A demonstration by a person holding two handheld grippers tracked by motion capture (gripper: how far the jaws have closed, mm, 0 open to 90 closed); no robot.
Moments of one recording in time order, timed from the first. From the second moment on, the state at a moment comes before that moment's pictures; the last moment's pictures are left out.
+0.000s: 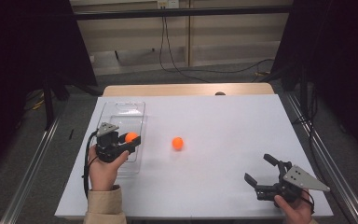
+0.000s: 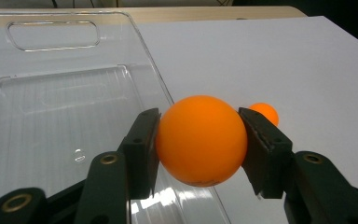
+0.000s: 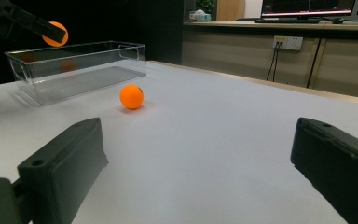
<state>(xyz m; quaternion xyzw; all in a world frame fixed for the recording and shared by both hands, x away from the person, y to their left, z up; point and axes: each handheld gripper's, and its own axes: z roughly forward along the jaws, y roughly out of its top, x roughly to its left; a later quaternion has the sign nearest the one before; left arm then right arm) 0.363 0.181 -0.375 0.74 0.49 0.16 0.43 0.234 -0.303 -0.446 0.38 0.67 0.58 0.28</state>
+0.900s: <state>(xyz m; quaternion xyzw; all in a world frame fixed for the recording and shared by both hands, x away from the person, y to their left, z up) 0.364 0.191 -0.379 0.73 0.50 0.17 0.42 0.234 -0.303 -0.446 0.37 0.67 0.58 0.28</state>
